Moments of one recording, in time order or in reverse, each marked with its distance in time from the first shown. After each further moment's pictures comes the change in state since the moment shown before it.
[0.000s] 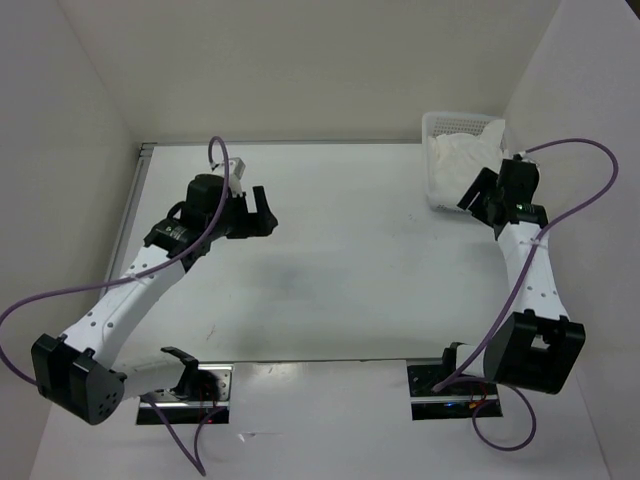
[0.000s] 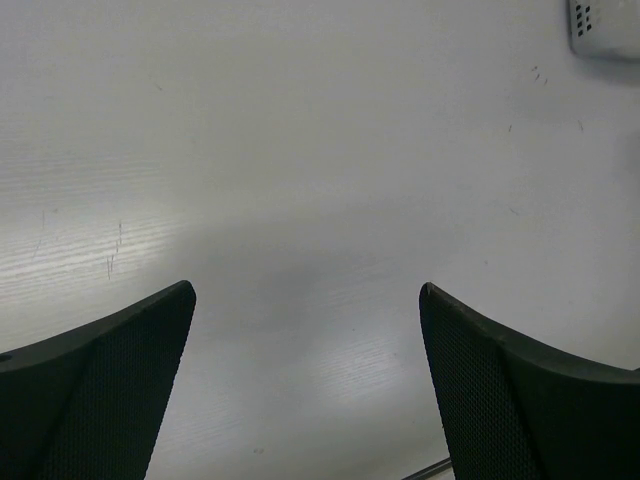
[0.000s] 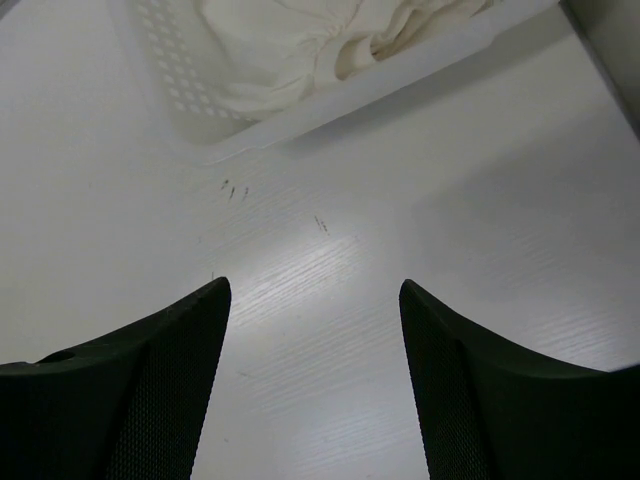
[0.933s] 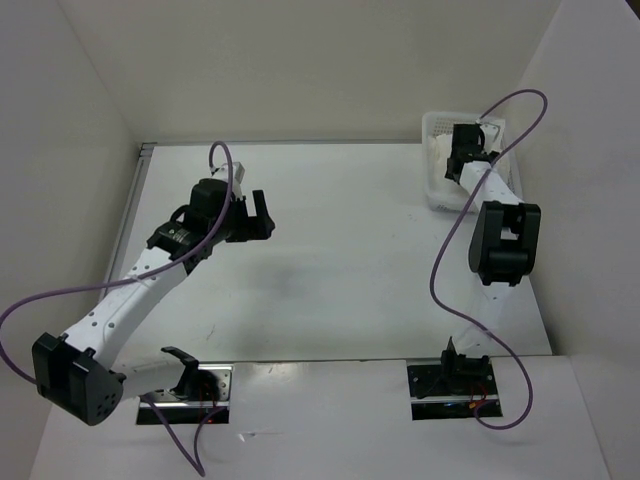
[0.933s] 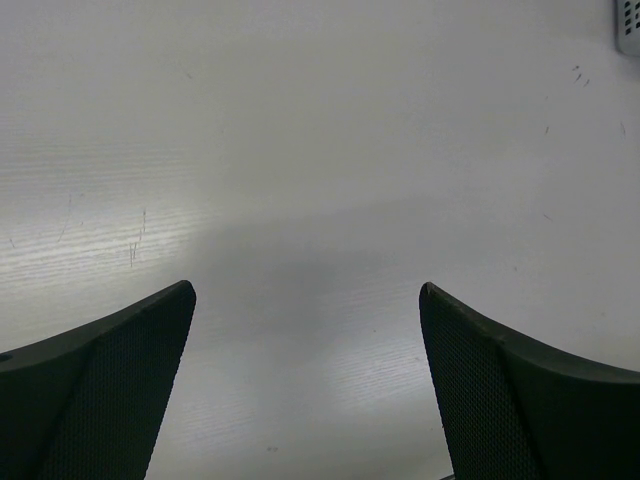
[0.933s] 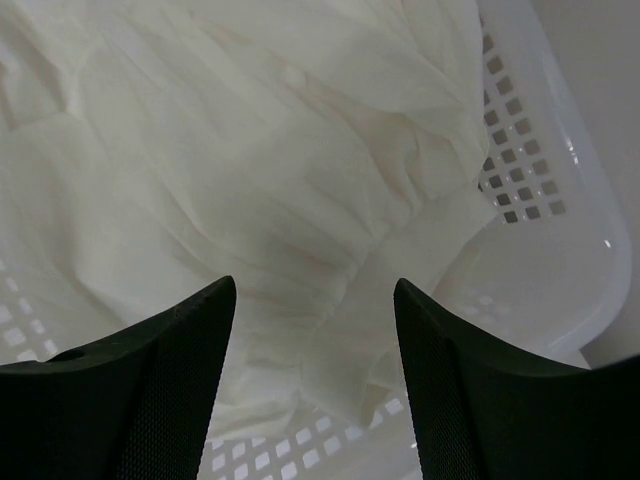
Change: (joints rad) left arm -0.017 -0.024 -0.030 -0.001 -0.088 -0.003; right arm 0.145 0.732 0.495 0.190 0.513 -0.160
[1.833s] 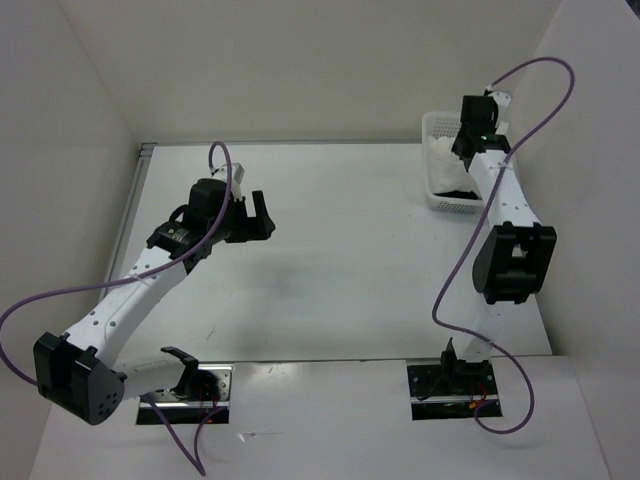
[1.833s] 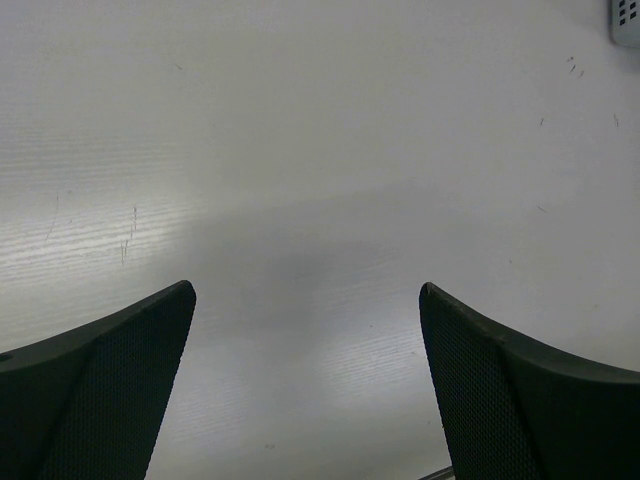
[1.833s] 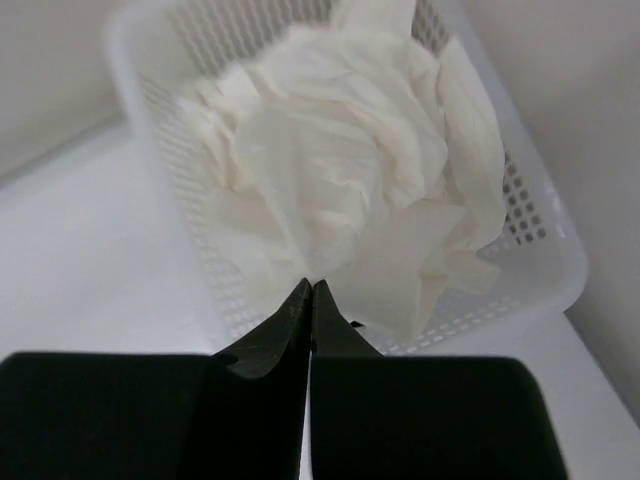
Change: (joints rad) left arm 0.023 0.014 -0.007 0.004 0.042 0.001; right arm 0.039 -0.113 0.117 -0.129 -0.090 0.055
